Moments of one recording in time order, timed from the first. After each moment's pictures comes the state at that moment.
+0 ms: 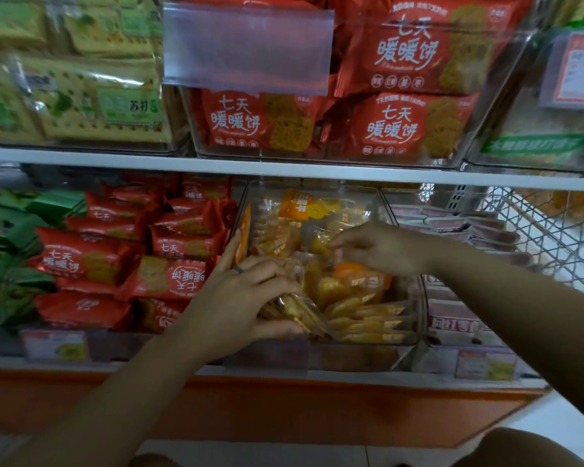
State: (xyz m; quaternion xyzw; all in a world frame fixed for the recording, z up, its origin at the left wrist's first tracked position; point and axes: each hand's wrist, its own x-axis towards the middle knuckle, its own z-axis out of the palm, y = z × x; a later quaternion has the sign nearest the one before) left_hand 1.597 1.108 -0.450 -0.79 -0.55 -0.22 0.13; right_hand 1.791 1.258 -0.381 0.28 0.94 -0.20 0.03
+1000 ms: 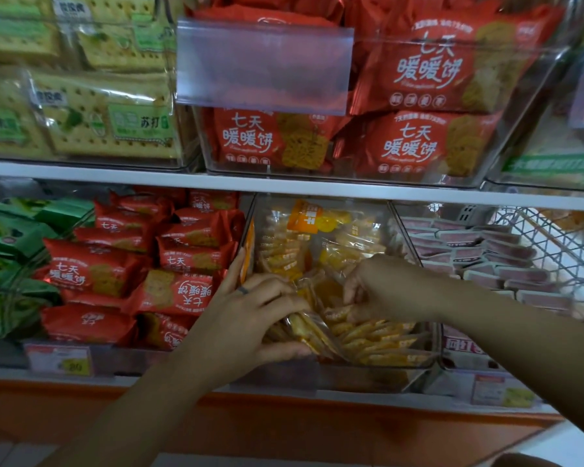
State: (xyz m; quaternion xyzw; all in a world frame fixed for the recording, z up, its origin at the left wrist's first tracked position) left_hand 1.596 1.103 -0.452 -0.79 -0.56 -0.23 0.13; right_hand 1.786 1.238 -0.388 0.27 0.96 -0.10 0.07
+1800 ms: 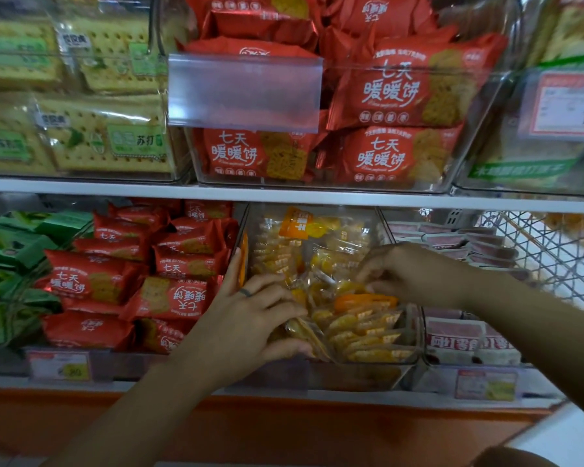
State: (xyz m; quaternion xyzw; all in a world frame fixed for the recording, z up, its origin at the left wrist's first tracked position) left_hand 1.605 1.103 -0.439 -0.79 -0.57 -0.18 0.15; right_hand 1.825 1.263 -0.376 0.24 0.96 -0.11 -0.01
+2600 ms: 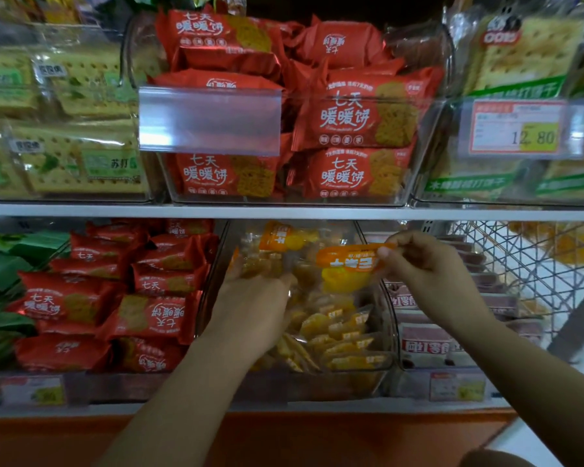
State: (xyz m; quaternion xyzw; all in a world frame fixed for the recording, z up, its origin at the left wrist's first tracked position) left_hand 1.649 1.139 -0.400 -0.67 -0.73 -0.05 0.10; right_hand 1.853 1.229 -0.378 0.37 0.72 -0.38 -0.44
